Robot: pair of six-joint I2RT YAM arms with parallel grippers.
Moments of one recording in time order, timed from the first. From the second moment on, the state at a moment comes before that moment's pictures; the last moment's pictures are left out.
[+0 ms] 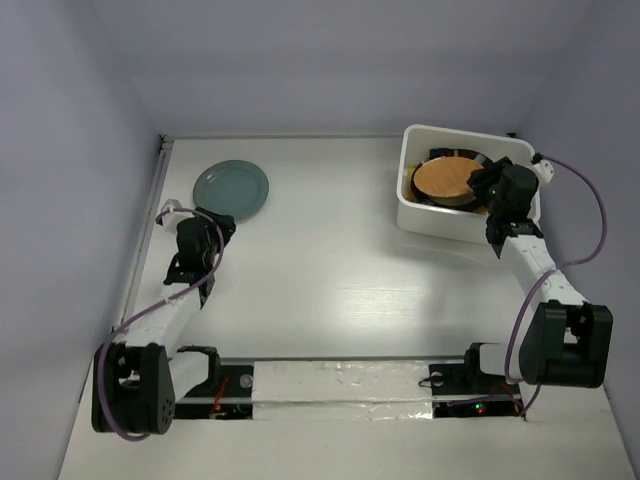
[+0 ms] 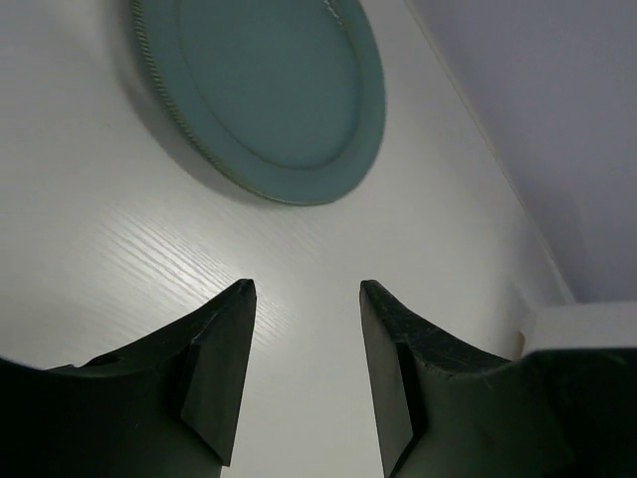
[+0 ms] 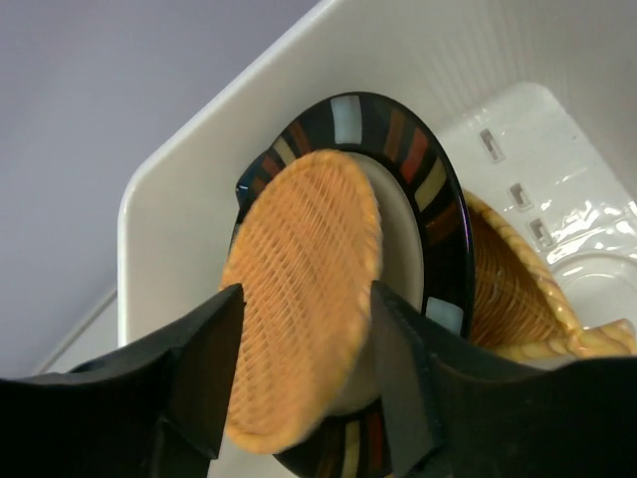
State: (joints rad) left arm -0.07 1.06 0.45 0.23 -0.16 -0.91; right arm -0.08 1.29 0.87 0.15 0.20 0.71
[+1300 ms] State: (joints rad) left arm 0.10 1.80 0.61 0.67 -0.01 -1.27; right arm -0.08 0.66 0.57 0.26 -0.21 0.80
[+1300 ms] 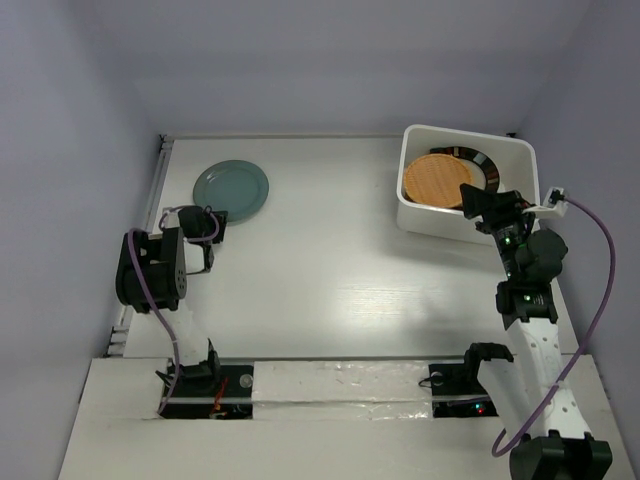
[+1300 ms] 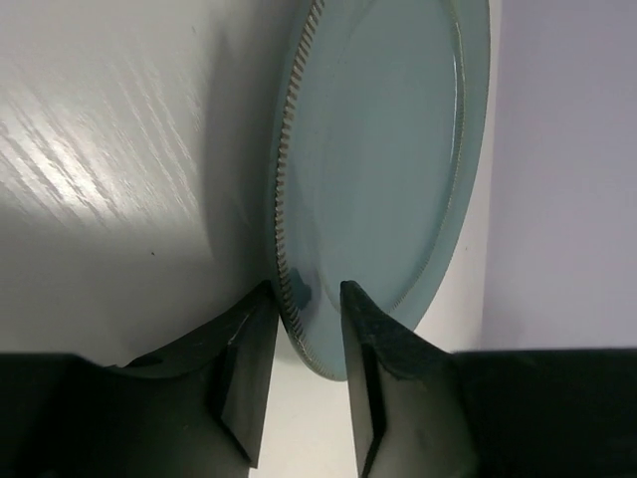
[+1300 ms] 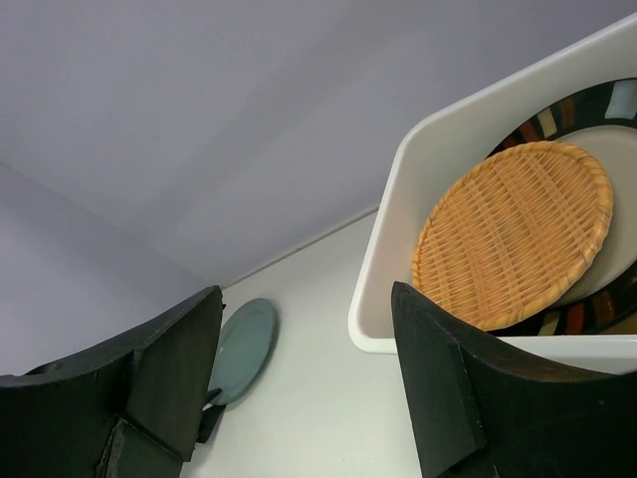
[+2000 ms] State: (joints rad) left arm 0.09 1.72 0.40 0.95 -0.07 -1.28; right arm 0.26 0.62 0.54 0.27 -0.25 0.82
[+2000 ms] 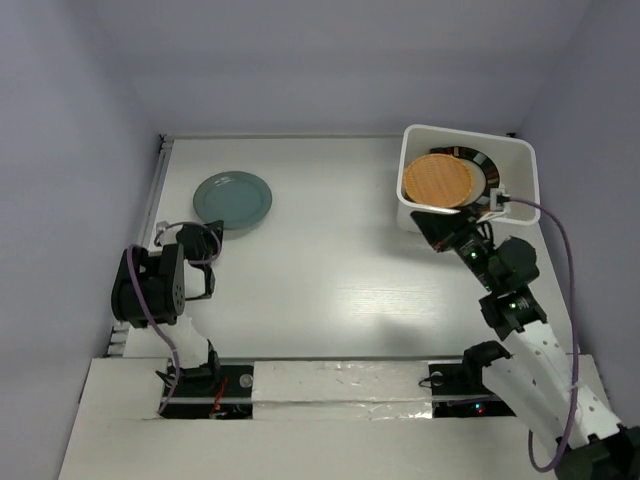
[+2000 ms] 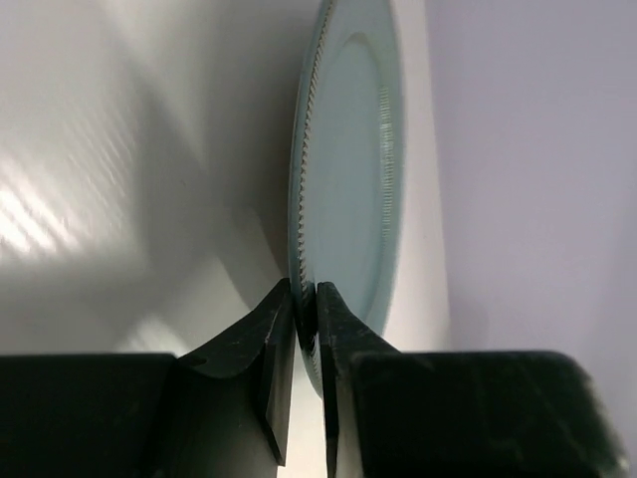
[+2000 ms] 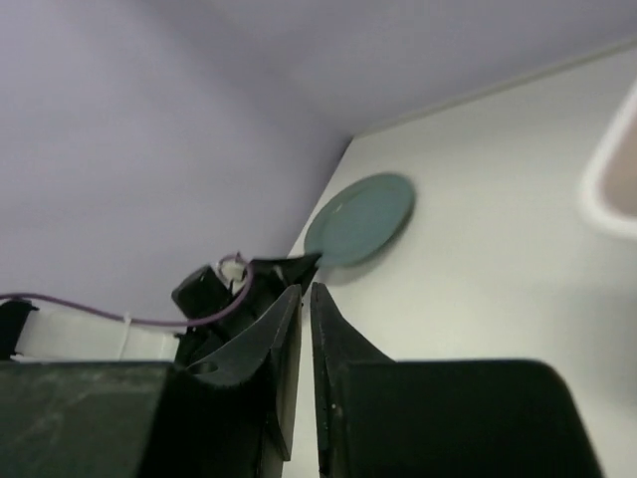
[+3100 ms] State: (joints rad) left arm 0.09 0.70 0.02 0.66 0.33 -1.22; right arm 0.83 1.78 0.58 0.99 0.07 1.19
